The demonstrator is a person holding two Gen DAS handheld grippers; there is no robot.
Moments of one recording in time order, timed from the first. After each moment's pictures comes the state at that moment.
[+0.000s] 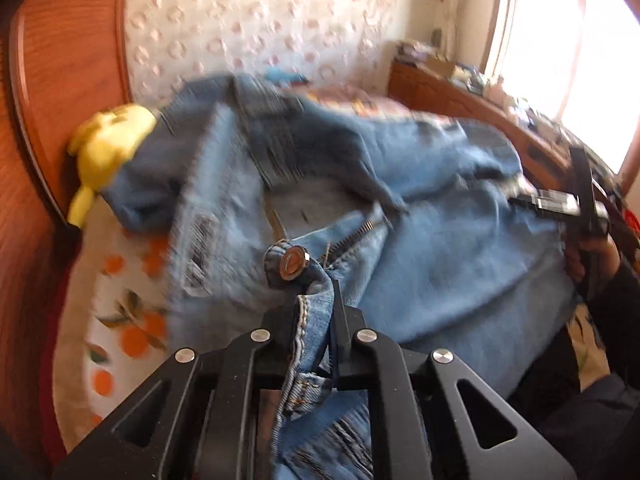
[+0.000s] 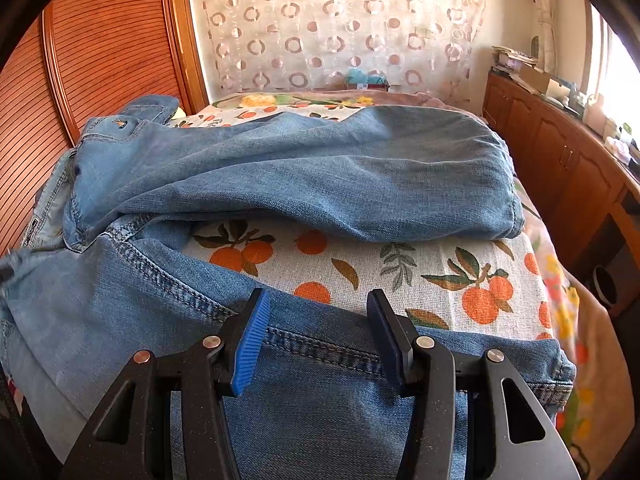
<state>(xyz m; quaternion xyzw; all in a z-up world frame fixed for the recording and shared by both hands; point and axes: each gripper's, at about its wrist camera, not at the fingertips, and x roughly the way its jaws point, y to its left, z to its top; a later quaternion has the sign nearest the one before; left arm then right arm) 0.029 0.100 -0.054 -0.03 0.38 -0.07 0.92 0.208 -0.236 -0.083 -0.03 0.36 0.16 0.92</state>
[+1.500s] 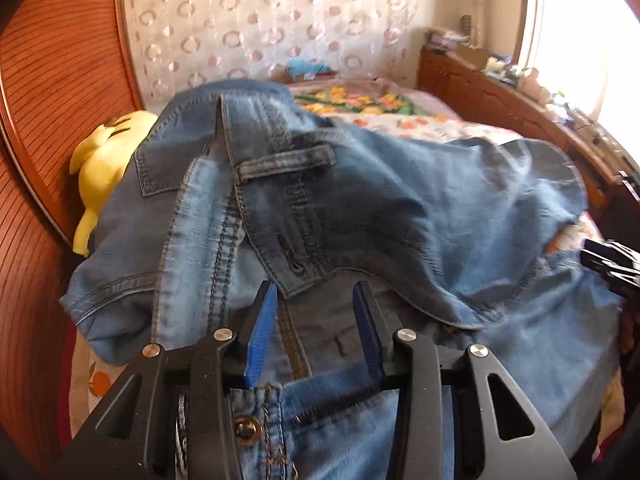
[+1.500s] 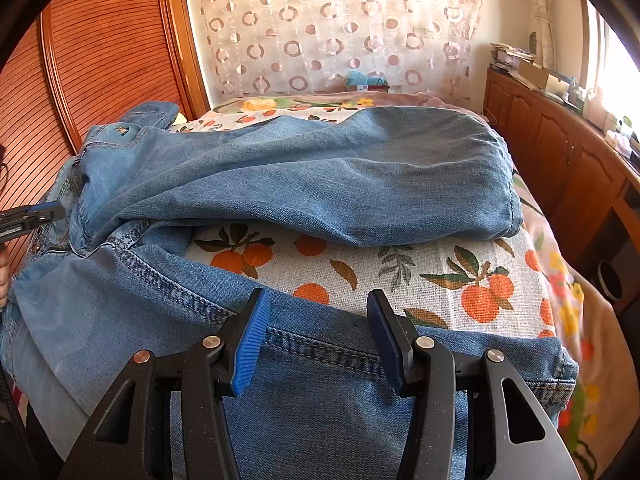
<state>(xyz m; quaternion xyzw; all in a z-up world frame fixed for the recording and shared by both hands) 0.153 0.091 -0.068 0.00 0.42 -0.01 0.91 0.207 -0.241 -0.084 -0.02 0.36 0.17 0.92</state>
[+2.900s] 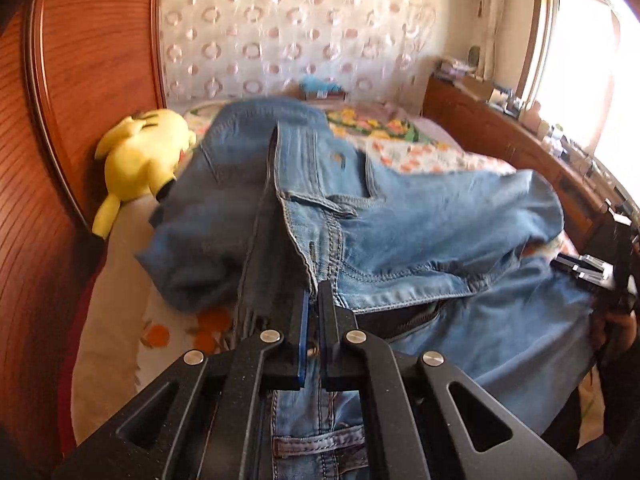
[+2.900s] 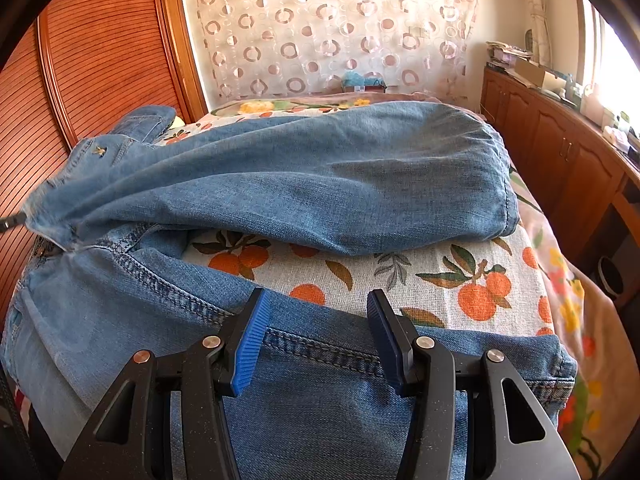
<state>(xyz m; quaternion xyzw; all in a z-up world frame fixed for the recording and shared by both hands) 0.086 0.140 -0.040 -0.04 0.39 -0.02 0.92 0.204 -0.245 -0.086 -0.02 0.36 0.16 0.92</state>
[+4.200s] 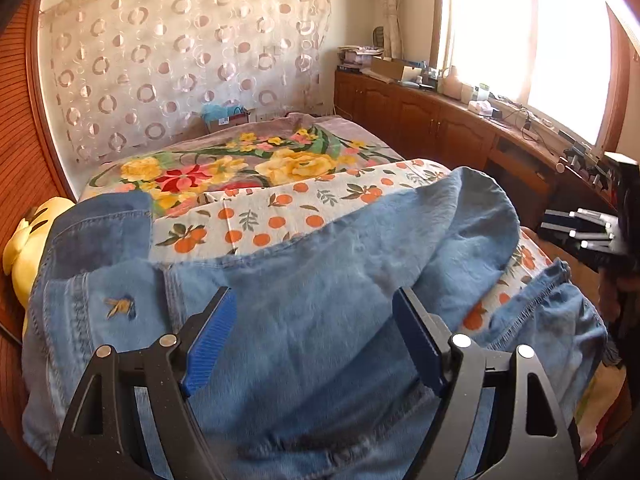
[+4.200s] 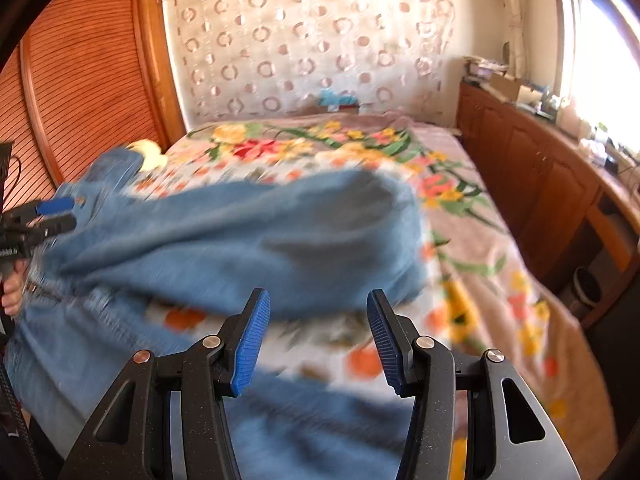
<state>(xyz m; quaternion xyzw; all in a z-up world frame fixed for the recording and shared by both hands) 0.208 -0.008 -0.017 0.04 0.35 -0.16 0.92 0.227 -0.304 -0.028 -0.02 0.33 0.12 0.93</state>
